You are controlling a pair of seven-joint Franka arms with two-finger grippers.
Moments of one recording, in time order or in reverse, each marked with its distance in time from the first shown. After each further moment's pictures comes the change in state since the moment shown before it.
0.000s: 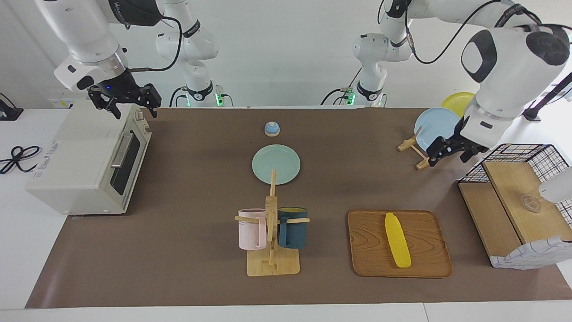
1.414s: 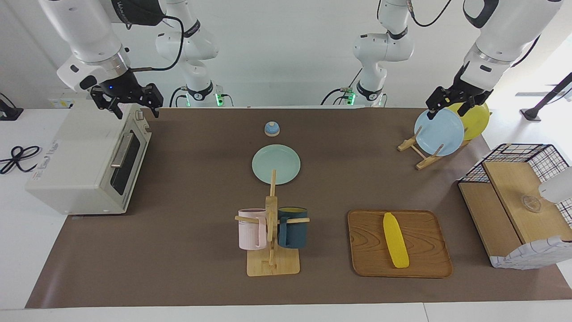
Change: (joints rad) left arm 0.012 -0.300 0.005 -0.336 0.002 0.021 0.025; right arm 0.002 0.000 0.007 0.001 0.000 0.002 0.000
